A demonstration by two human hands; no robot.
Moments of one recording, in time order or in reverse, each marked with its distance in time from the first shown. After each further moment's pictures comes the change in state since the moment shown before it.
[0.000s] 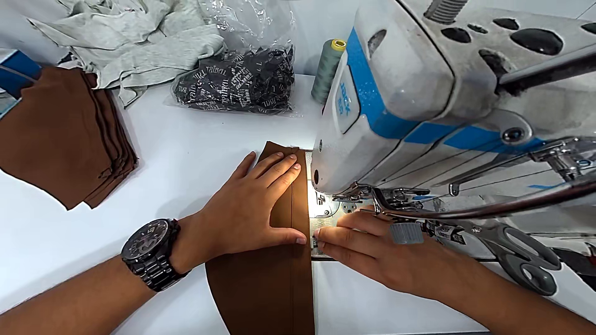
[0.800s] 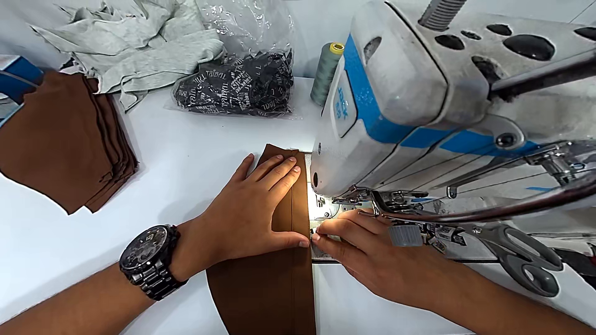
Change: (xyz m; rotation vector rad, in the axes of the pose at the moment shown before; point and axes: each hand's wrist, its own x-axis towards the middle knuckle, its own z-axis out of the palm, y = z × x) left_hand 0.001 0.006 -0.005 0.036 -0.020 -0.026; right_hand 0.004 -0.012 0.012 0.050 0.000 0.202
